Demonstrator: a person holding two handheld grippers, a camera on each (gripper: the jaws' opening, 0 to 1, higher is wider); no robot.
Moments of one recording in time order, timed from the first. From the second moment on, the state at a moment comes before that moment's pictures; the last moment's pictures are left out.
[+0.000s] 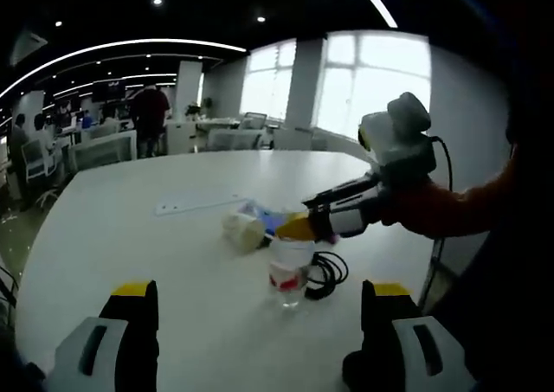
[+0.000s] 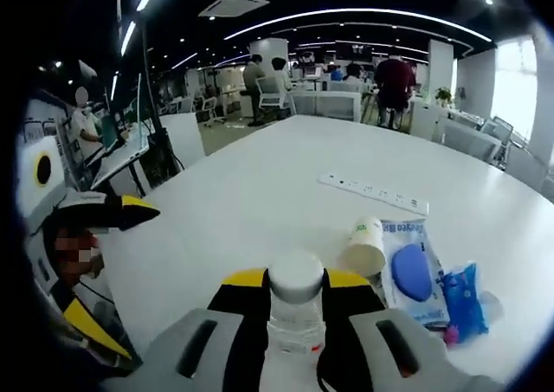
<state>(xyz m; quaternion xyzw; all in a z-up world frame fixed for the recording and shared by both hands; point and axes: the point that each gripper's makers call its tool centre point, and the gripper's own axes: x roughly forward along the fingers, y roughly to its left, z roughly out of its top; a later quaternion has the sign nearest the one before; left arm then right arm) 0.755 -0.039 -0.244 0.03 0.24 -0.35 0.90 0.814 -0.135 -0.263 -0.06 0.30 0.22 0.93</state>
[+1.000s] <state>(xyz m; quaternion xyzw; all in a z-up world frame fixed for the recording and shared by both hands) 0.759 -0.065 -0.240 0.03 0.24 -0.38 0.89 0.796 -0.160 -0.244 -0.07 0.26 0.25 0.93</state>
